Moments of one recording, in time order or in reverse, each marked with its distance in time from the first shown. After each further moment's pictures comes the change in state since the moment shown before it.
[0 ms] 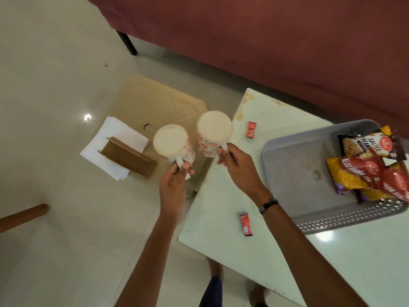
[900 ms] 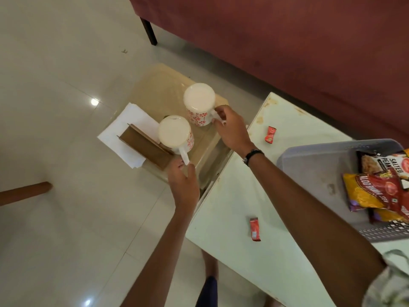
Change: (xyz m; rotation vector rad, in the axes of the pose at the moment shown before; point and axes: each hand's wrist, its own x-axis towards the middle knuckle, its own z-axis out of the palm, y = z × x) left_hand 0.016 -0.015 -0.009 0.246 0.344 -0.004; right_hand 0.106 -0.031 0.053 -0.305 -0.002 -0.098
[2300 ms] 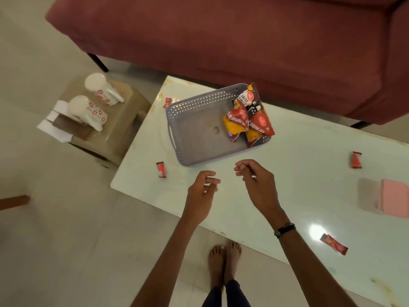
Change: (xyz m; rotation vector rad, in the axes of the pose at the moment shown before) left_hand -0.388 -0.008 0.115 0.213 -0.671 0.137; right_hand -0.423 0.194 -0.256 0.316 0.331 0.138
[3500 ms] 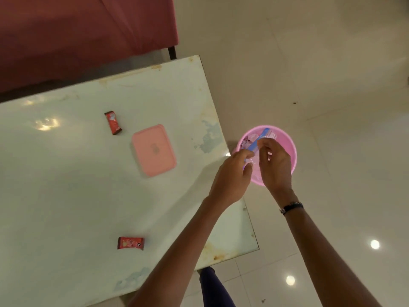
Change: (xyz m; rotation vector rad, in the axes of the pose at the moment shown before) left_hand -0.069 0.042 0.662 0.500 -0.795 0.367; right_hand -0.090 0.391 -0.512 -0.323 0.722 0.310
